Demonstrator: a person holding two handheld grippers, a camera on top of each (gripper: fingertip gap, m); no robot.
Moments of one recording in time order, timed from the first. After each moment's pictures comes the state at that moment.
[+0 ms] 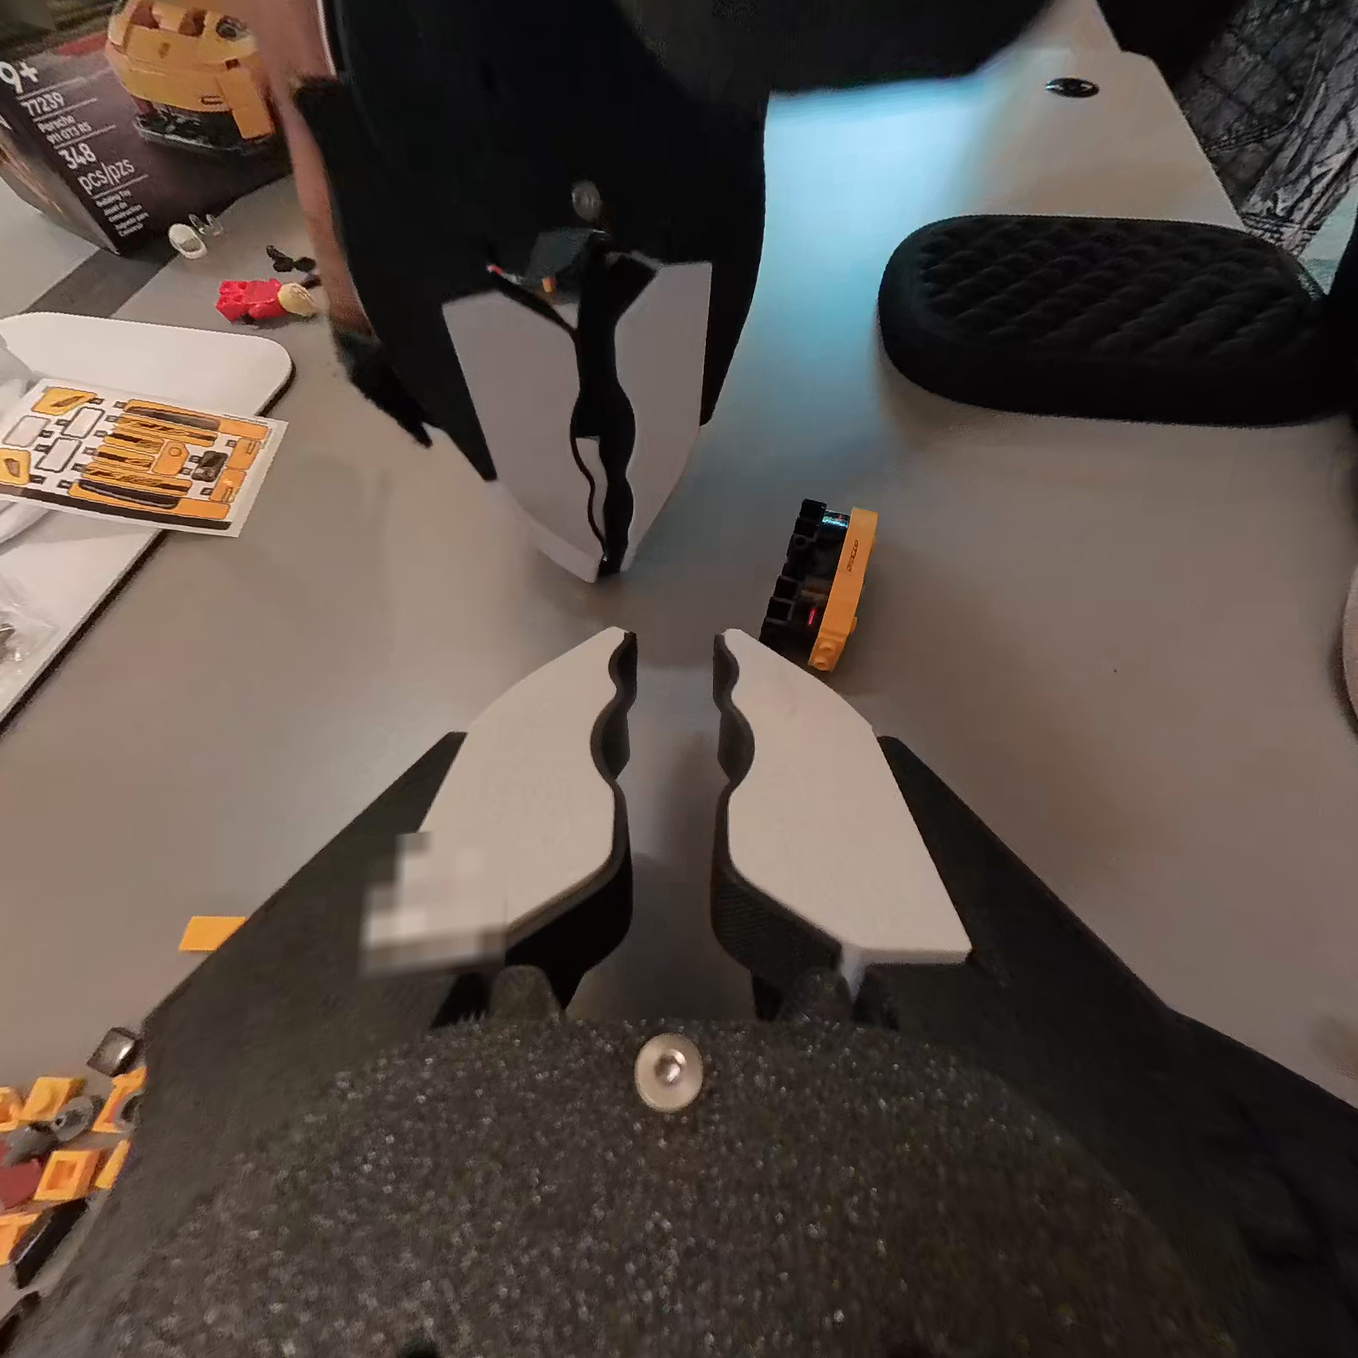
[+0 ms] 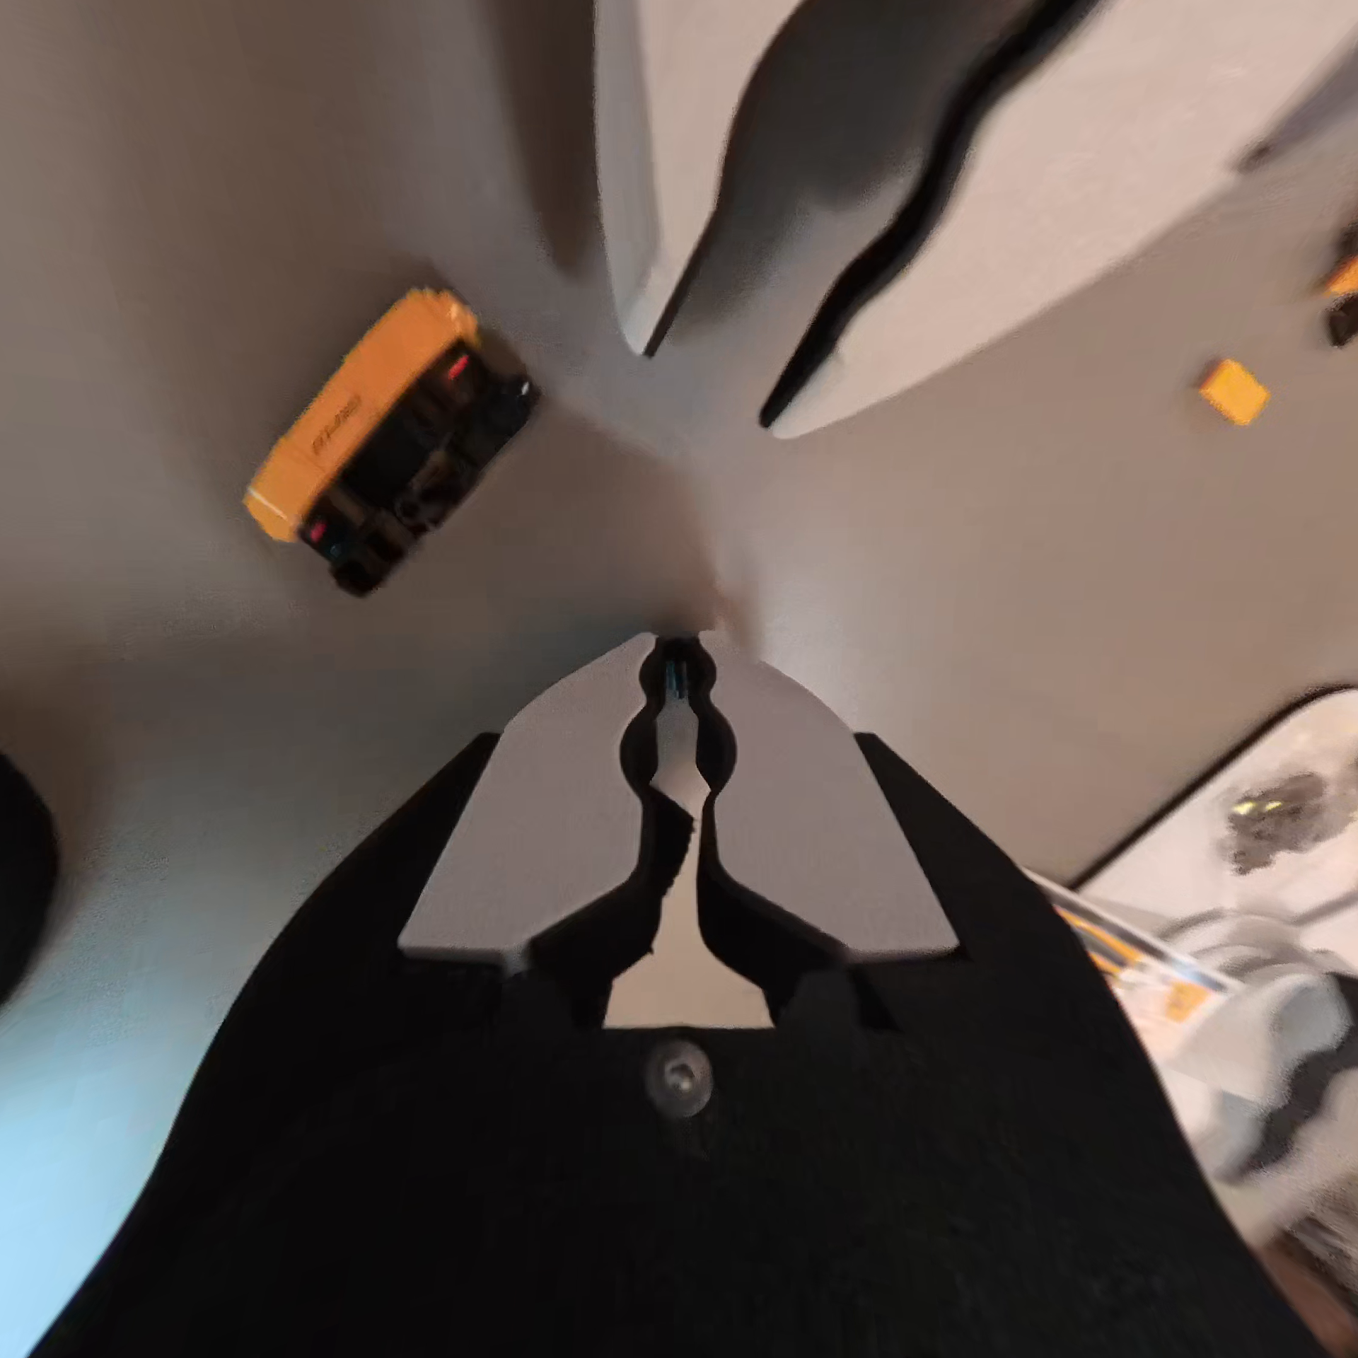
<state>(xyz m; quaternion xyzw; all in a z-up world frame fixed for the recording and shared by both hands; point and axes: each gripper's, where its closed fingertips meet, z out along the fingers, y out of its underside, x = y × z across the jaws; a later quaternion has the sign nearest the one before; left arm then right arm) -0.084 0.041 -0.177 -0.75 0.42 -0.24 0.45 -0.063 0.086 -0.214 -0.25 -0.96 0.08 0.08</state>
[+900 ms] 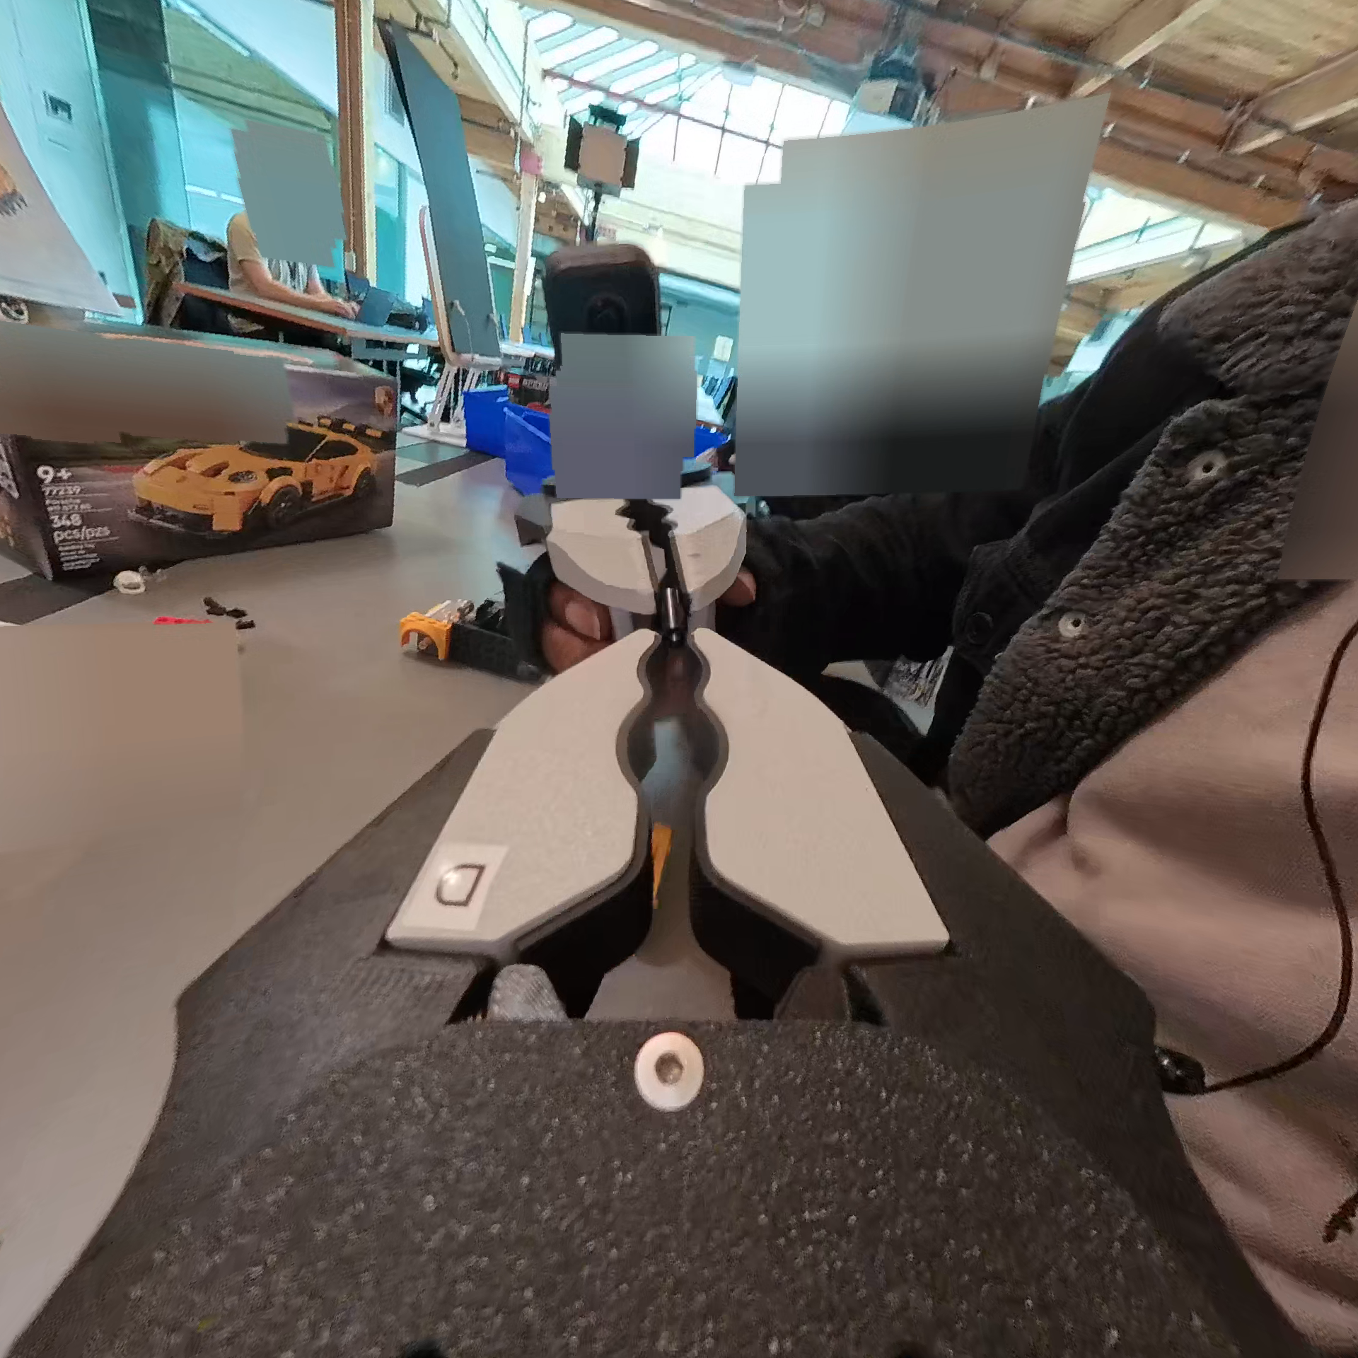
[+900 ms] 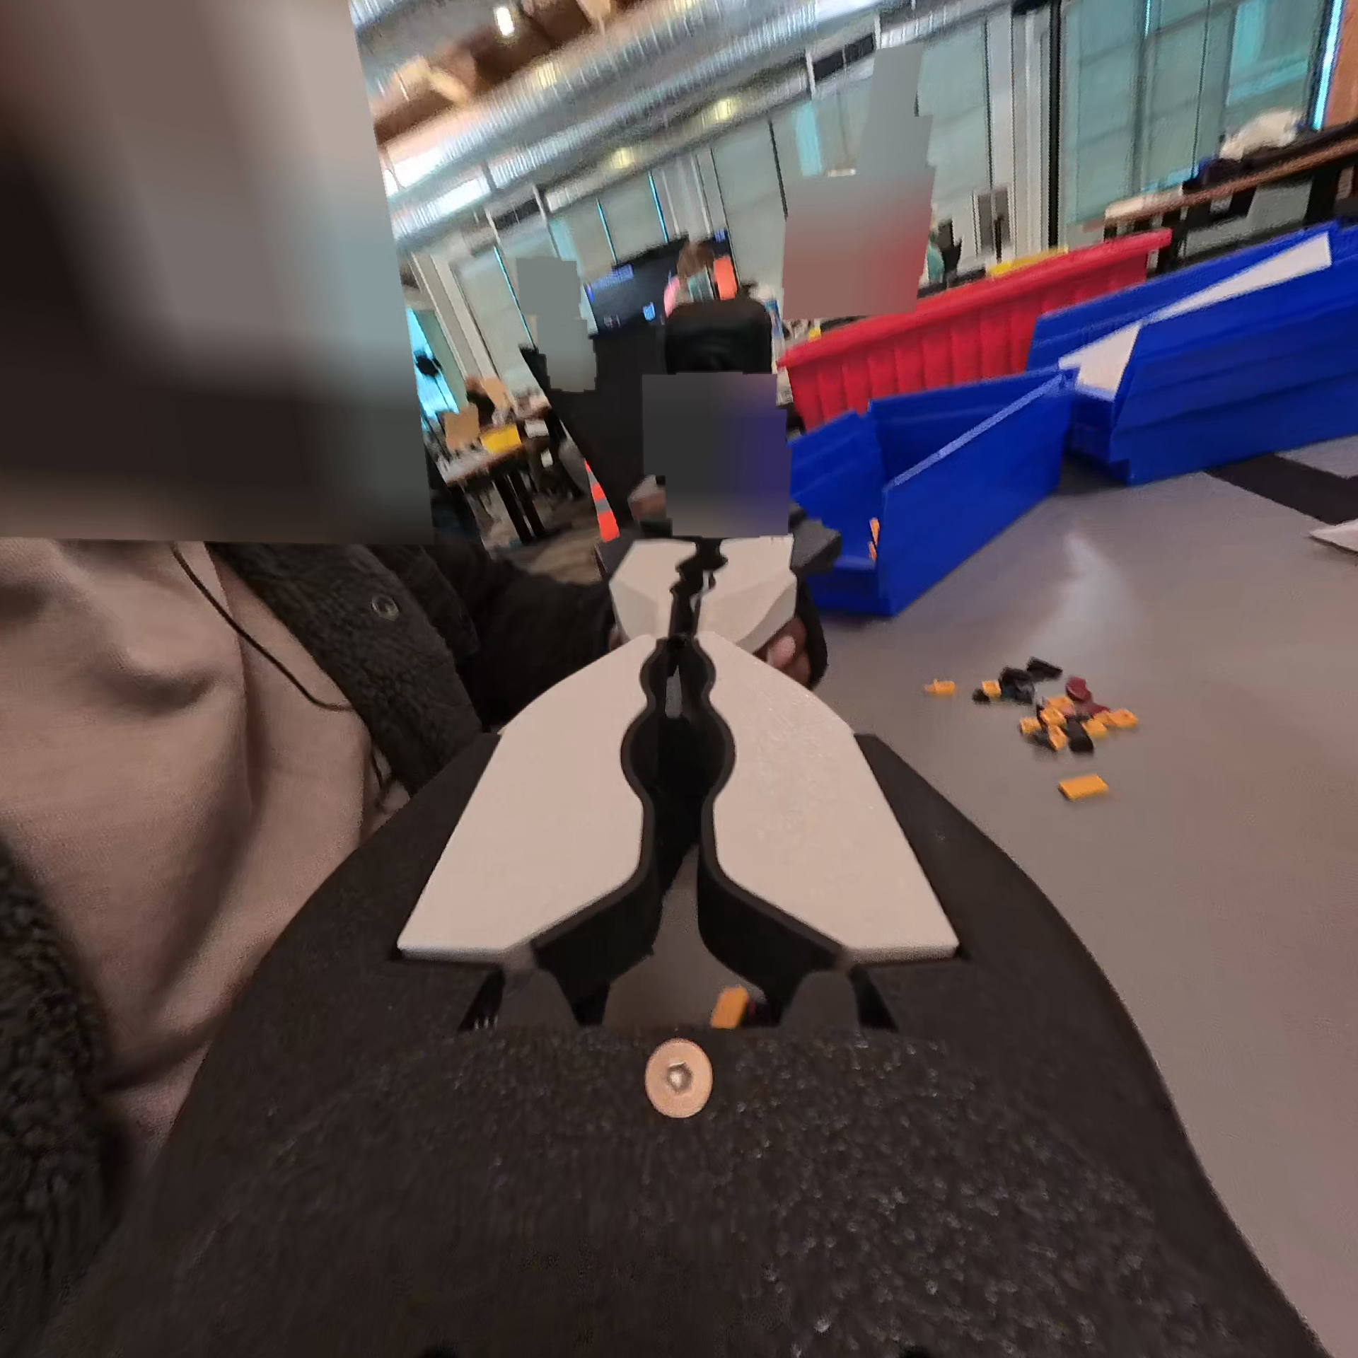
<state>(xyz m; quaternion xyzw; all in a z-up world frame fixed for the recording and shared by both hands) -0.075 0.014 -0.067 -0.60 0.30 -0.47 0.57 -0.083 0.016 -0.058 -0.43 -0.54 0.68 0.26</state>
